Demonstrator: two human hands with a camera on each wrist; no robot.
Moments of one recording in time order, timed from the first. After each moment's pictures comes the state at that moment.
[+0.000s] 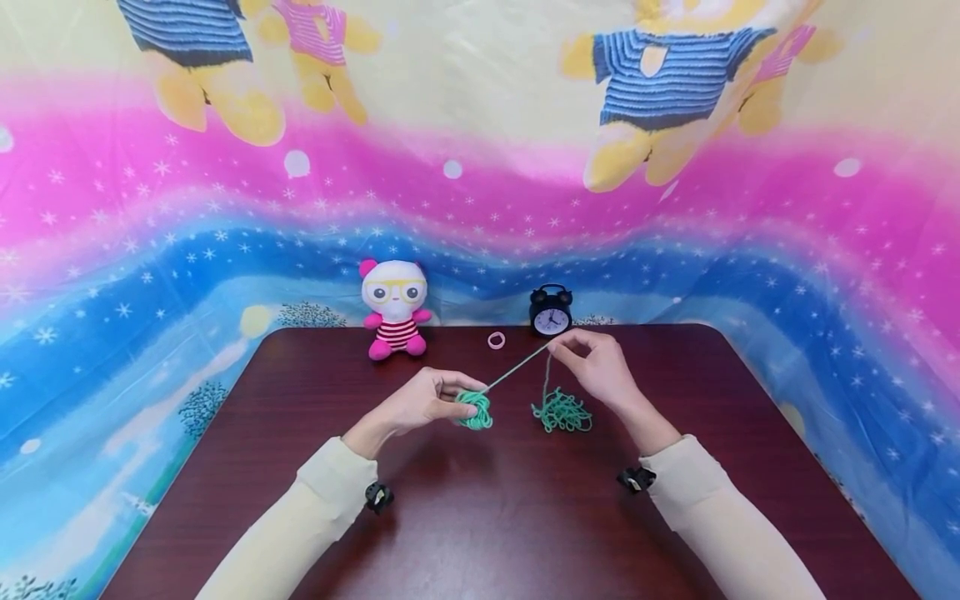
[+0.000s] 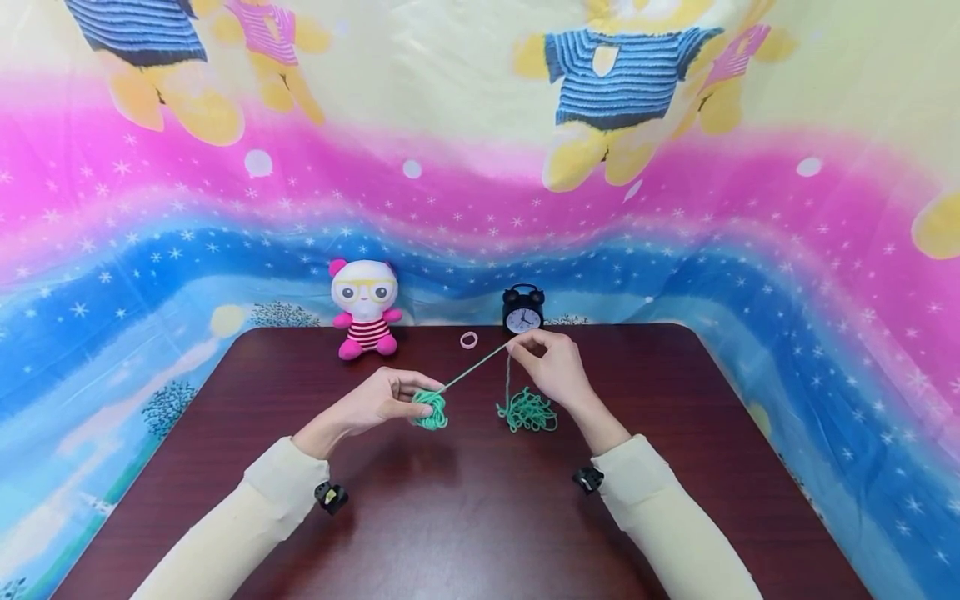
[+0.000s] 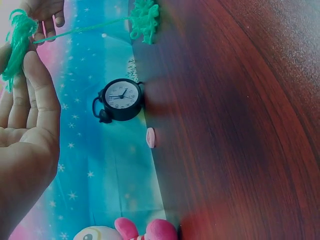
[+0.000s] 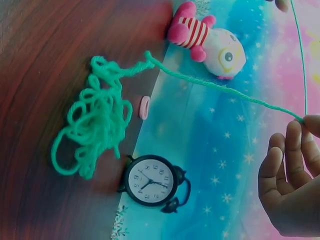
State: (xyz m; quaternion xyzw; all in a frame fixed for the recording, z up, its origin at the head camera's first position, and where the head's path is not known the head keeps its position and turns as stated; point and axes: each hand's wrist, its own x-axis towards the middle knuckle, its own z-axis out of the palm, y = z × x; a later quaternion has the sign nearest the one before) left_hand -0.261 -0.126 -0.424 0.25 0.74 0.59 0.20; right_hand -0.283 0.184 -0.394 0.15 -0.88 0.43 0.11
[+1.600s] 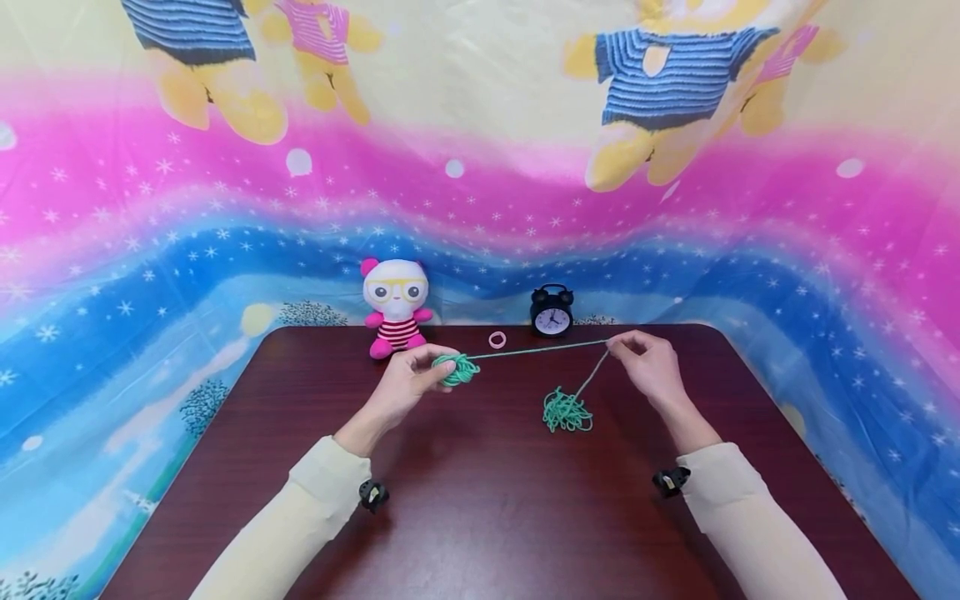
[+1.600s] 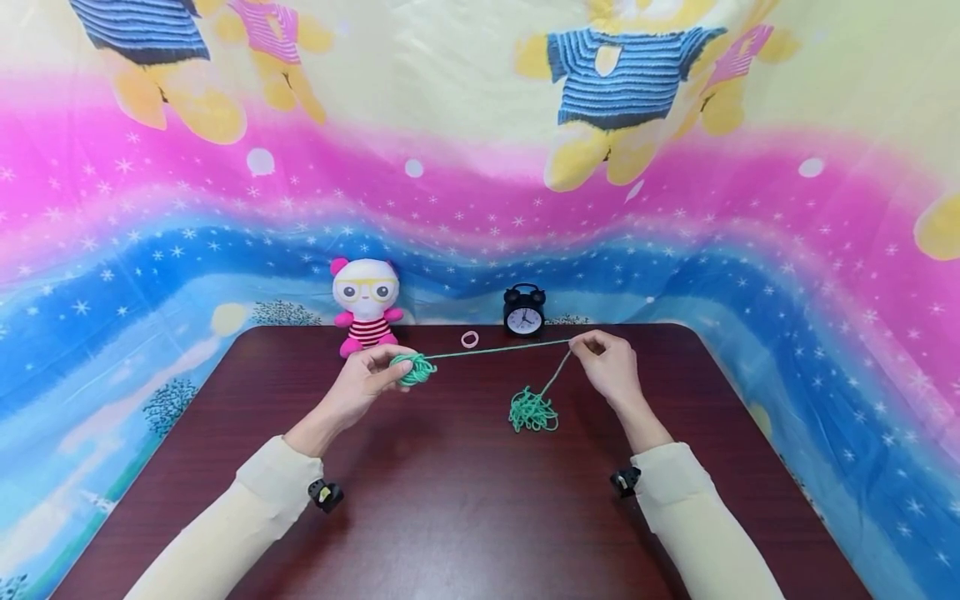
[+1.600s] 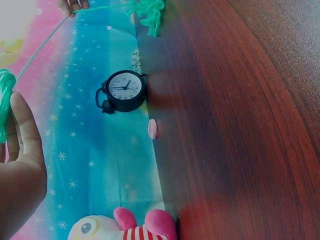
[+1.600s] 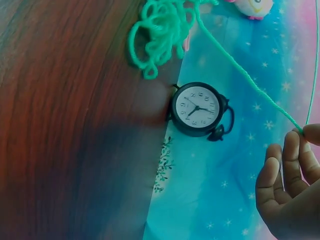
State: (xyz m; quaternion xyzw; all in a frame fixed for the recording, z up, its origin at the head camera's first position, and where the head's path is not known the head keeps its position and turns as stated) left_hand -0.263 -0.136 -0.422 0.18 0.69 0.70 0.04; right_hand -0.300 0.257 -0.416 0.01 -0.90 0.42 0.13
